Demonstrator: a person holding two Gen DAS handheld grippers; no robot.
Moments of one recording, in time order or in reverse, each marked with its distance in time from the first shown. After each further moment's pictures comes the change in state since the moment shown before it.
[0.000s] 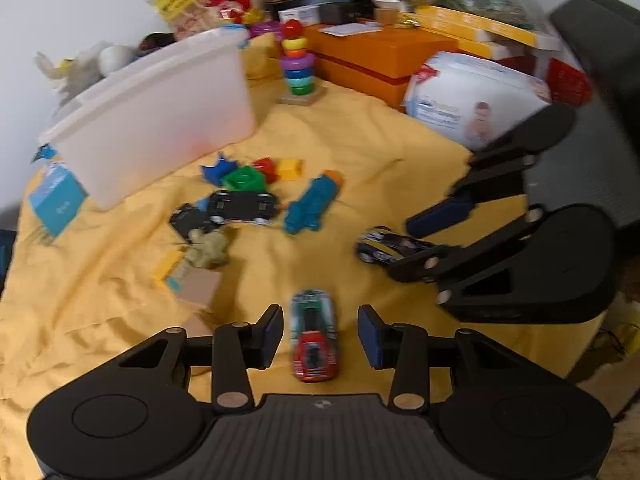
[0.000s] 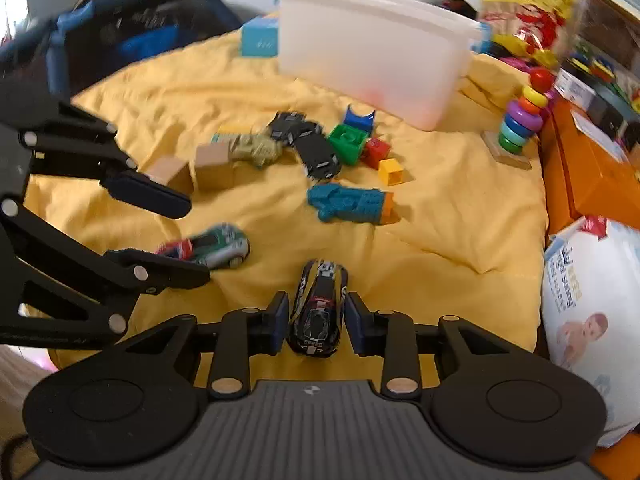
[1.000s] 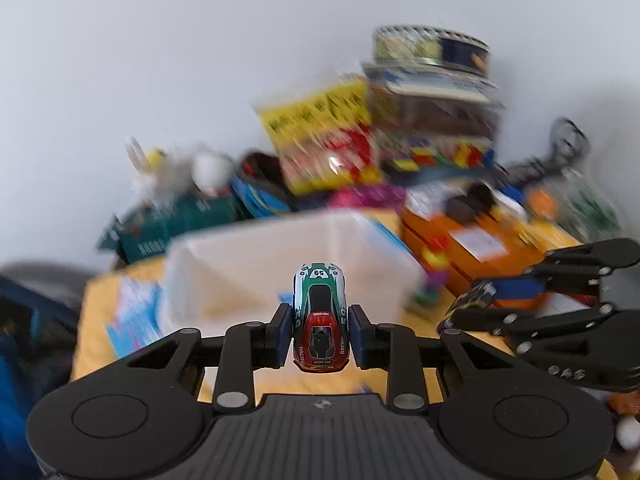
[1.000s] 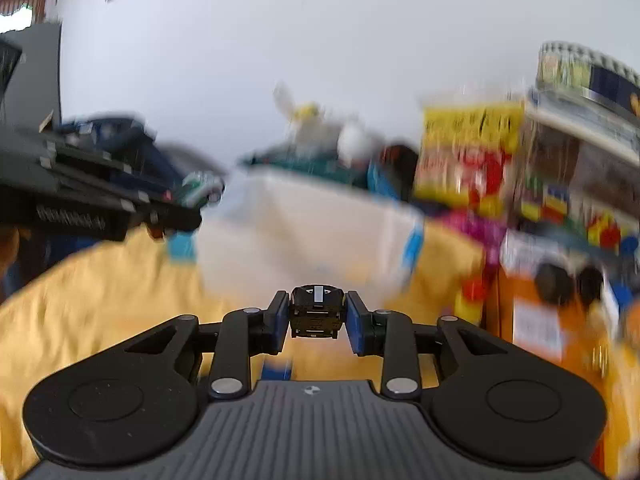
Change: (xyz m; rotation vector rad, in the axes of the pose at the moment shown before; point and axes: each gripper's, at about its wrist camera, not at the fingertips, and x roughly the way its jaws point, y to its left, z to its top) left arm -0.035 0.165 0.146 -0.199 -0.346 0.077; right arm -0.026 -0.059 0.164 0.067 -0.381 -0.110
